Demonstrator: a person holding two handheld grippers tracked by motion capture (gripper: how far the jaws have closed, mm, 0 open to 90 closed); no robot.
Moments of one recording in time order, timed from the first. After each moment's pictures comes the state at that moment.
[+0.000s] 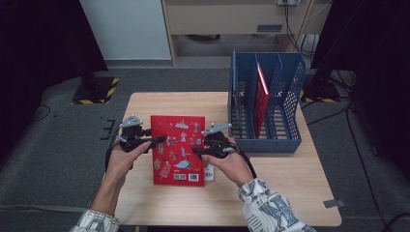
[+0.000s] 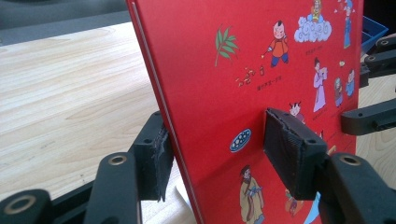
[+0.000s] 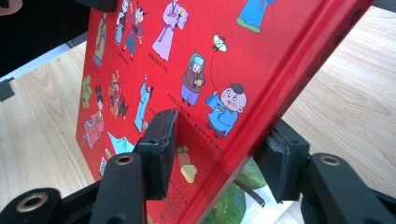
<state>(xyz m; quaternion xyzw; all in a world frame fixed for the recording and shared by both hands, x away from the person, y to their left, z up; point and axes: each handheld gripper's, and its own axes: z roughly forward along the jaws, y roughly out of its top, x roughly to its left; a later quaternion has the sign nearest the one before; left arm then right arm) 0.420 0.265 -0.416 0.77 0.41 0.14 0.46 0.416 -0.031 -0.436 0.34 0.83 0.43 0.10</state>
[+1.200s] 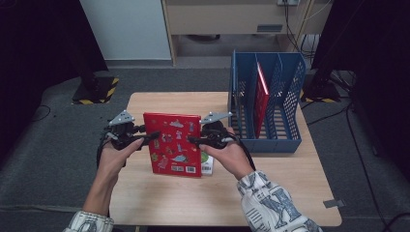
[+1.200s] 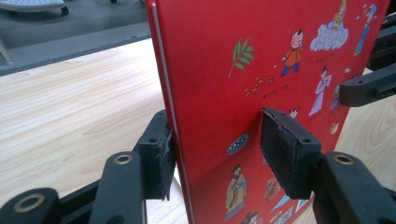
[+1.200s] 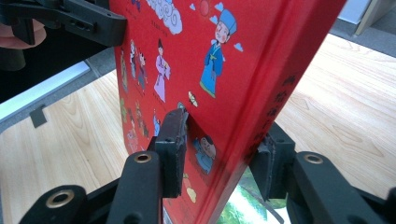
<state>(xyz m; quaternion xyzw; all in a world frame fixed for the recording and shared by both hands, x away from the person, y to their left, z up) 0.412 0.279 -0.390 0.77 0.39 0.15 0.48 0.422 -0.025 -0.394 0.32 0.82 0.46 0.09</state>
